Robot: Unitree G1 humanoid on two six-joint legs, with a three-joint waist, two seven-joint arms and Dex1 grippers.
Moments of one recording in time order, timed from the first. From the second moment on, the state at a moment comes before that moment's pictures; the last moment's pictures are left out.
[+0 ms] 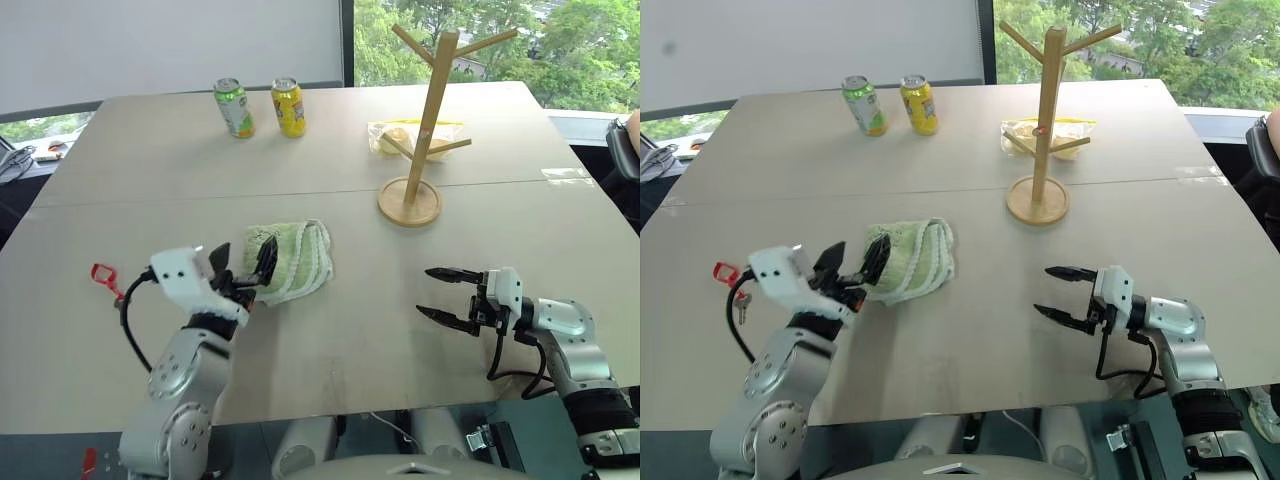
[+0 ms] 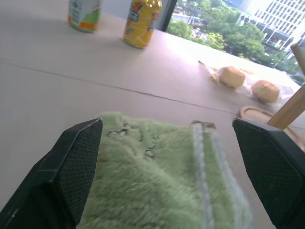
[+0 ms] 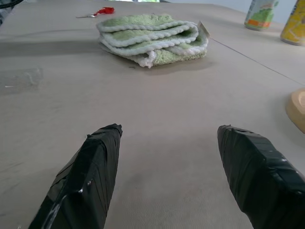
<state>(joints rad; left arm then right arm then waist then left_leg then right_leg) 0.07 0.17 0.24 -0.70 -0.68 0.64 0.04 -0.11 -0.47 0.01 0.15 0.32 -0.27 1.19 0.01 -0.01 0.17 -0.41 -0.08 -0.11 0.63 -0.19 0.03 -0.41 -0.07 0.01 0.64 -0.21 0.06</state>
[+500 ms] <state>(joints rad) -0.11 0.19 0.34 -0.51 -0.79 0.91 0.22 -0.03 -0.48 -0.01 0.09 0.31 -0.32 1.07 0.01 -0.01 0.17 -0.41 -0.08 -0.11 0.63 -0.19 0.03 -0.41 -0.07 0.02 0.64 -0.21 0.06</state>
